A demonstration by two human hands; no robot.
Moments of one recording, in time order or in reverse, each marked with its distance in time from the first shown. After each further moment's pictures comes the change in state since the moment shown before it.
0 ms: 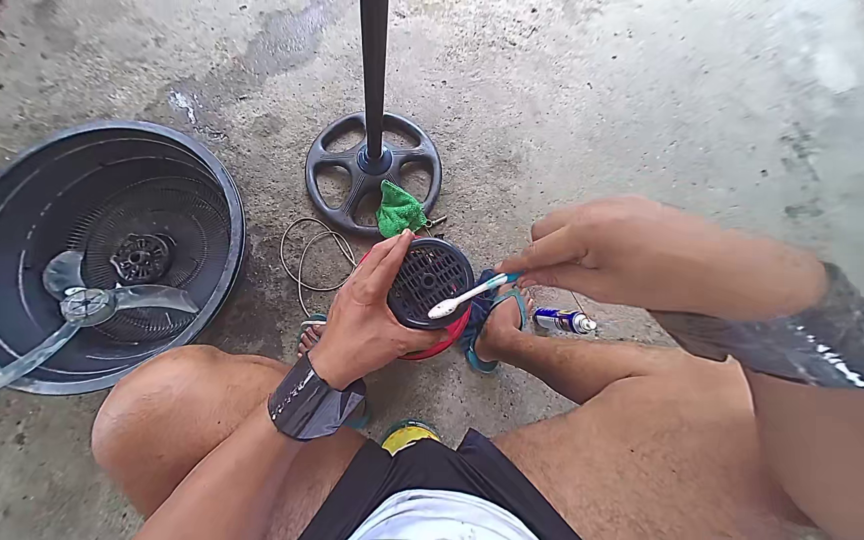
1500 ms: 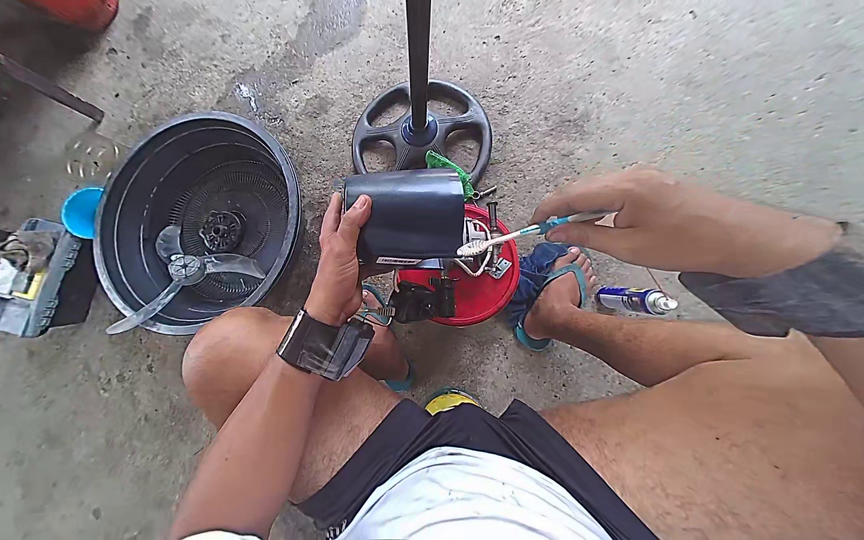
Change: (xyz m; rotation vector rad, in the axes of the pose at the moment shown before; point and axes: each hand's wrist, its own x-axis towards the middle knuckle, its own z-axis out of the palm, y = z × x) left_hand -0.011 -0.006 -0.052 -0.813 0.333 -0.530; right_hand 0.005 0.020 0.057 0.325 0.191 -0.091
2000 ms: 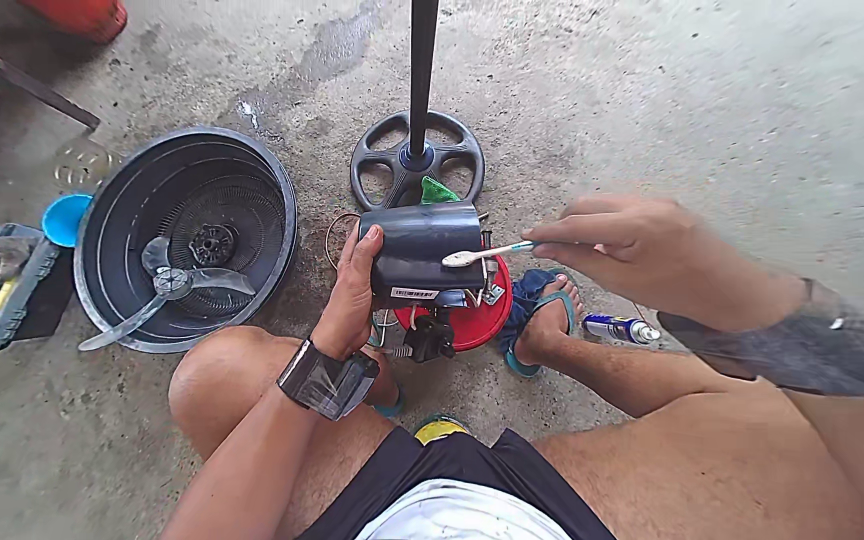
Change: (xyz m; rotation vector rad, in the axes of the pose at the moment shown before) left_hand -0.008 -0.001 0.013 -0.034 -0.075 -0.079; right_hand 0.011 -0.033 -0.001 -0.182 0.221 -0.030
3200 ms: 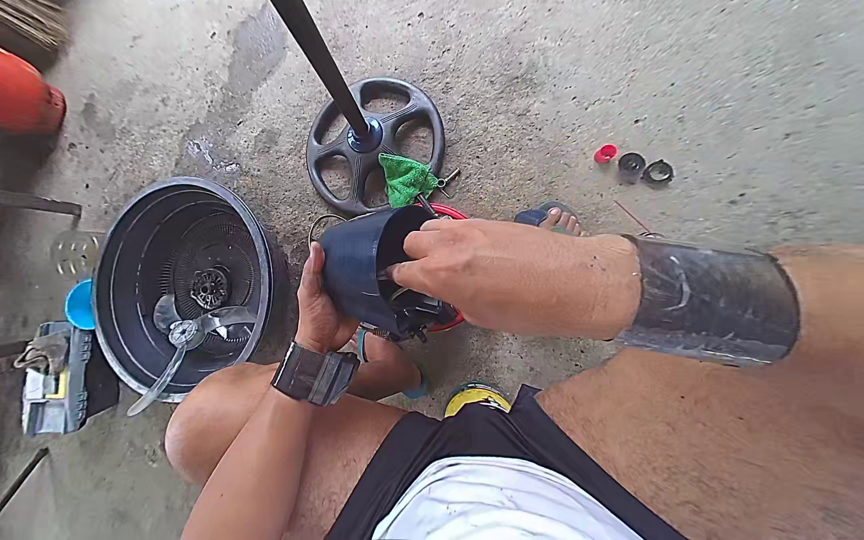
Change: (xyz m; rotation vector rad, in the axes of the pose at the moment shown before) left_hand 0.030 -0.041 -0.006 -0.280 -0.248 -0.027; right_hand 0.015 -0.049 0.029 -0.061 -0.418 -0.019
